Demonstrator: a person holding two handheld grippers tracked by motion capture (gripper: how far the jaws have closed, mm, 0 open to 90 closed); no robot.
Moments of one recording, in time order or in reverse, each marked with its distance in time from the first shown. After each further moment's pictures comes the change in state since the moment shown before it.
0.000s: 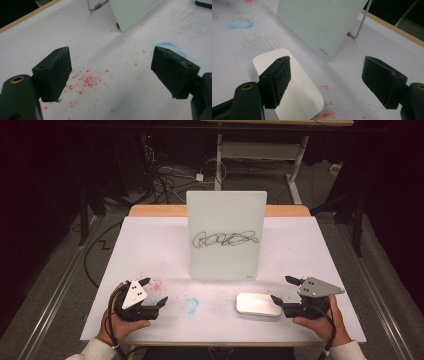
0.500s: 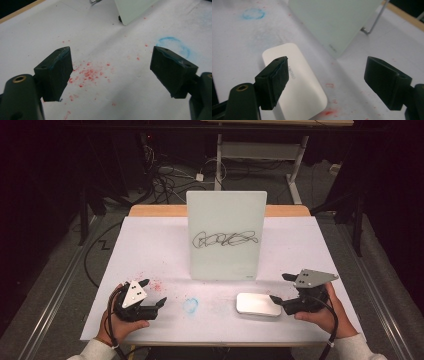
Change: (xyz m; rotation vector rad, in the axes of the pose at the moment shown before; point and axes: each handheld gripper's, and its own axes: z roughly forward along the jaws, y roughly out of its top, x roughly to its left) left arm 0.001 -0.004 0.002 0.049 -0.005 -0.025; right arm -0.011 0.020 0.006 0.111 0.125 -0.044
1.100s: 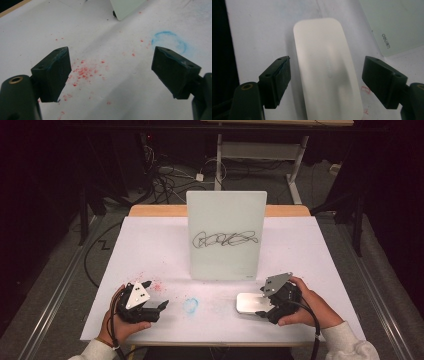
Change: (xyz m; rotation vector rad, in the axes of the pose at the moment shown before) left arm -0.005 -0.001 0.004 0.021 -0.019 0.027; right arm 0.025 0.025 0.047 0.324 0.201 -0.248
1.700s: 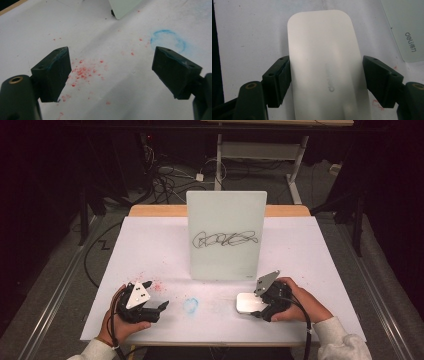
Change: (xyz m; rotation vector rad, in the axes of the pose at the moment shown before) left arm 0.001 0.000 0.001 0.004 -0.011 0.004; right arm -0.013 0.001 0.030 0.027 0.087 -0.024
